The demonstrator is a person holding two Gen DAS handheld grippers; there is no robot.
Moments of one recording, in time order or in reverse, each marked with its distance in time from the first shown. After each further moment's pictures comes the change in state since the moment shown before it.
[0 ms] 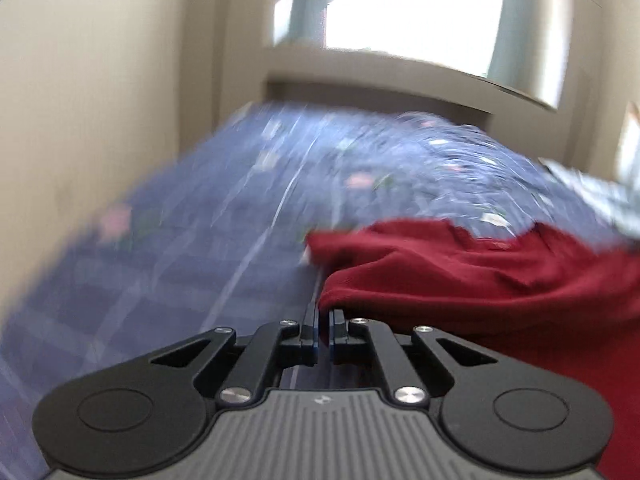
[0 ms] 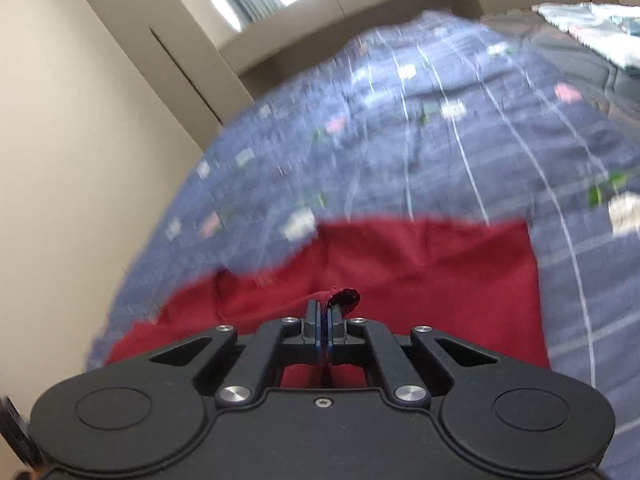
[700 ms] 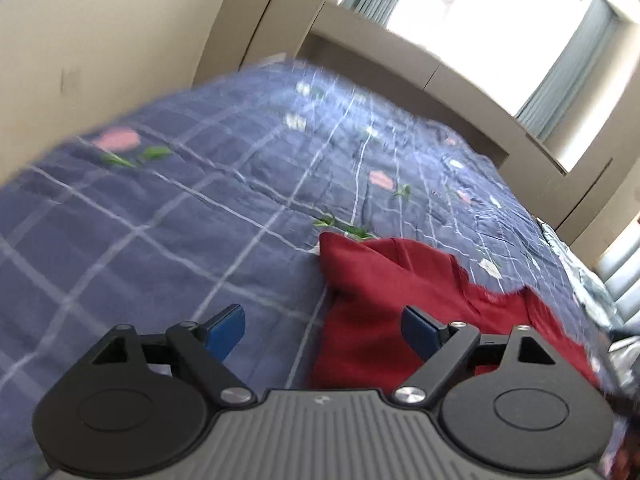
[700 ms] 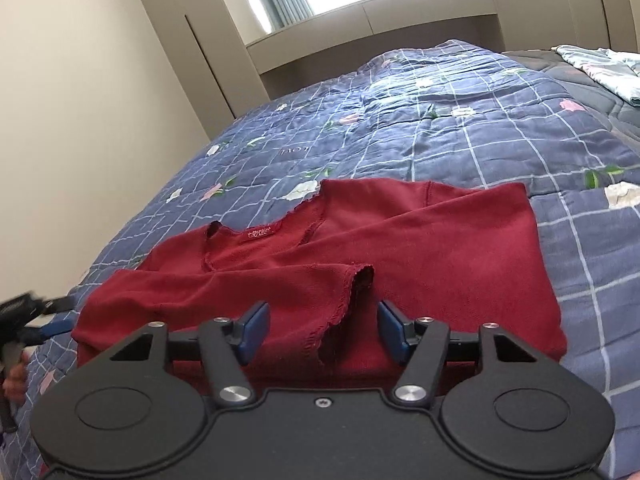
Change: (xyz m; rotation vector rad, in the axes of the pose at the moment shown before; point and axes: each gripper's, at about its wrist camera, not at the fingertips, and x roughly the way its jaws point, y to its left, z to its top) left arm 0.039 0.042 0.035 -0.294 0.109 -0.120; right arm -0.005 0.005 -0.057 -0.140 -0.136 0.002
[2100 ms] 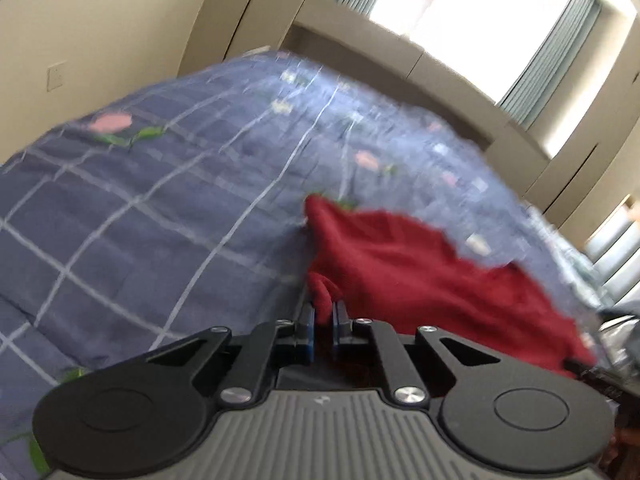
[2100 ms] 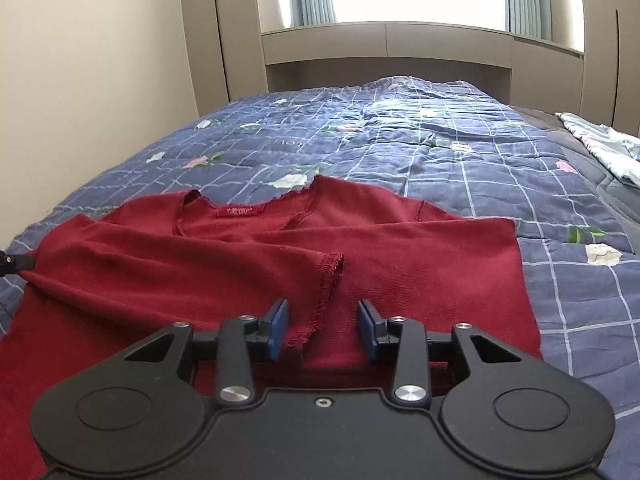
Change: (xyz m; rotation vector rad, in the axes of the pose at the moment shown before) left arm -0.012 0.005 -0.039 0.055 0.004 -0.016; right arm 0.009 0.022 -0.020 -0.259 -0.025 -0.151
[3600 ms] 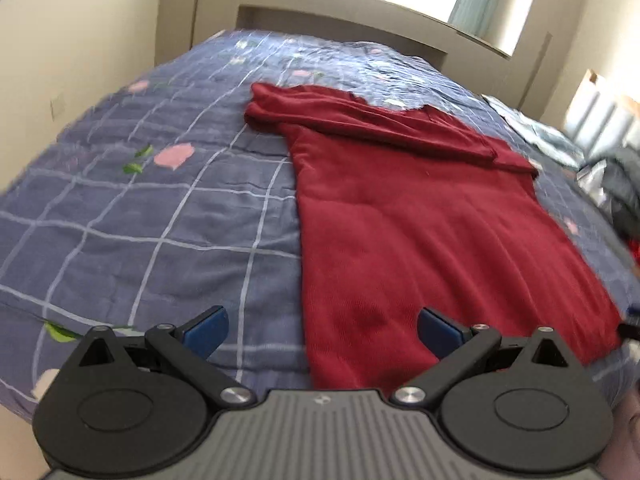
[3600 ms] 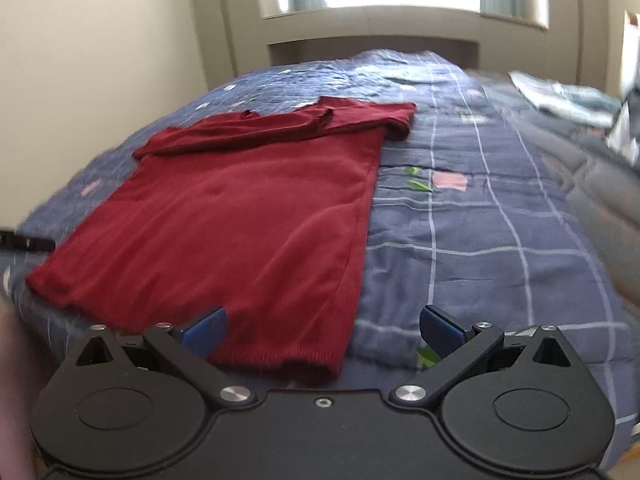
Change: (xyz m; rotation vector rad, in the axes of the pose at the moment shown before) left arm -0.200 -0.066 -0.193 0.319 0.089 0.063; right arm -0.288 0.026 -0.185 -0.034 0.074 -0.003
